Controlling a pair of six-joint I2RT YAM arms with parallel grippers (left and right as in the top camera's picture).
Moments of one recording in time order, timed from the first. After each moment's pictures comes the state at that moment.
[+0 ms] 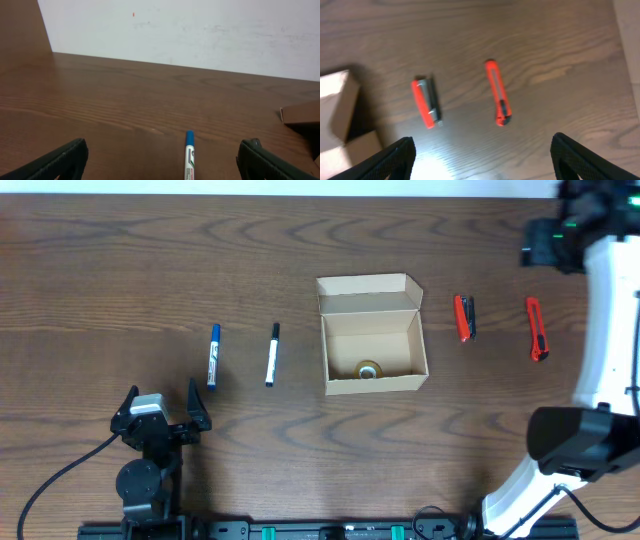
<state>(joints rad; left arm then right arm) 0.08 0.01 0.02 -0.12 -0.02 -0.07 -0.20 1.94 2.21 -1.40 0.17 0.03</state>
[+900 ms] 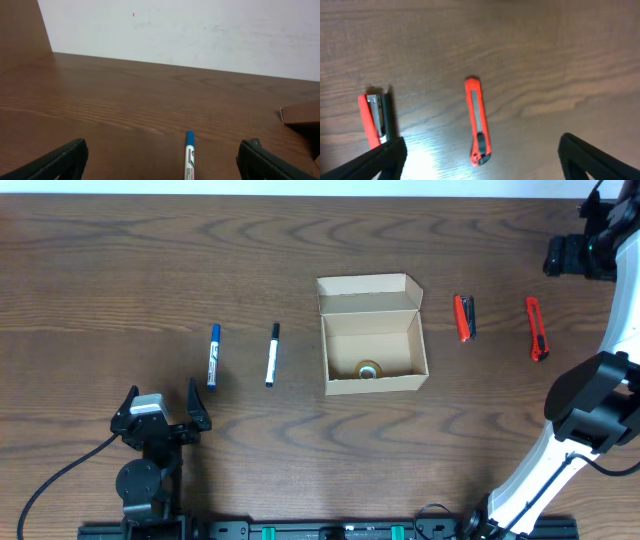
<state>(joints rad) 0.08 0.01 0.02 -0.12 -0.02 -0.07 -0.38 2.16 2.21 -1.23 0.01 -0.26</state>
